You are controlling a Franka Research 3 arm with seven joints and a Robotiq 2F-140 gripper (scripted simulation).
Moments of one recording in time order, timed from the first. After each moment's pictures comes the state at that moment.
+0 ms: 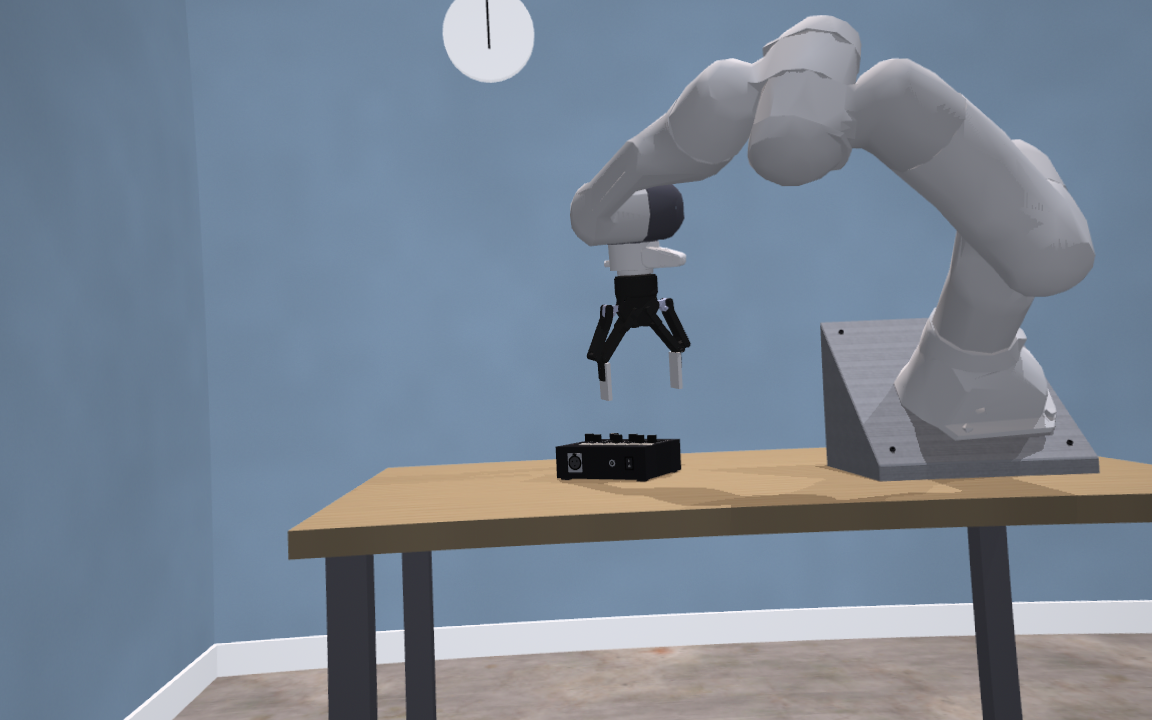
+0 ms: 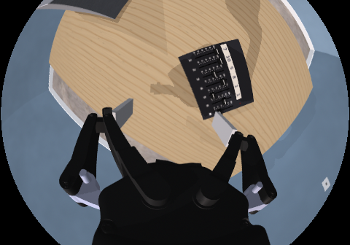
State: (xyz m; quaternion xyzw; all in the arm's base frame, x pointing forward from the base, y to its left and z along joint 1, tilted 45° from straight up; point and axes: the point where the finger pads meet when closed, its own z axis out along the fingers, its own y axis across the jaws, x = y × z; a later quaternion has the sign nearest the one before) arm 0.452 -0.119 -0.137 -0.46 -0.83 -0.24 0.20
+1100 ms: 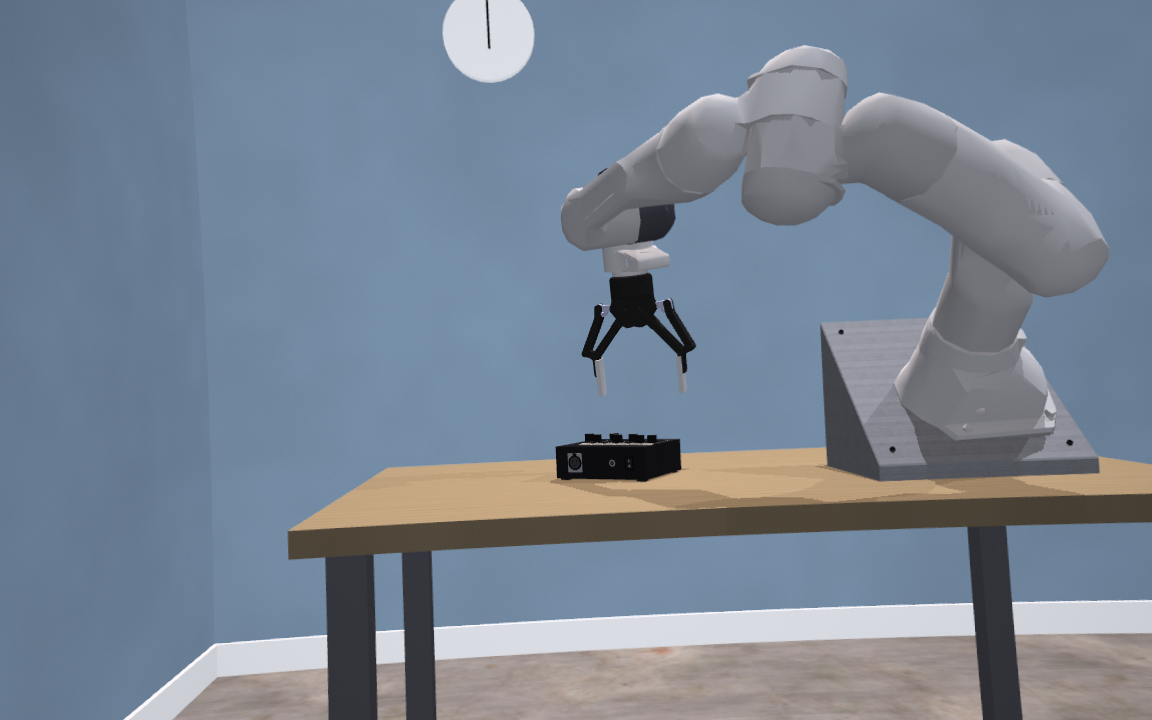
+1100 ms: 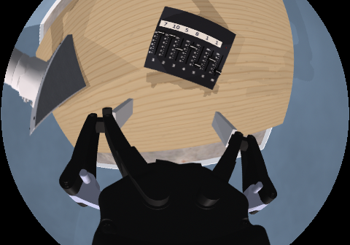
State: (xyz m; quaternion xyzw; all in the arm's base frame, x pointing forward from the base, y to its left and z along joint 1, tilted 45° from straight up) arm 0.452 -0.122 -0.139 -0.75 -0.58 -0.12 0.28
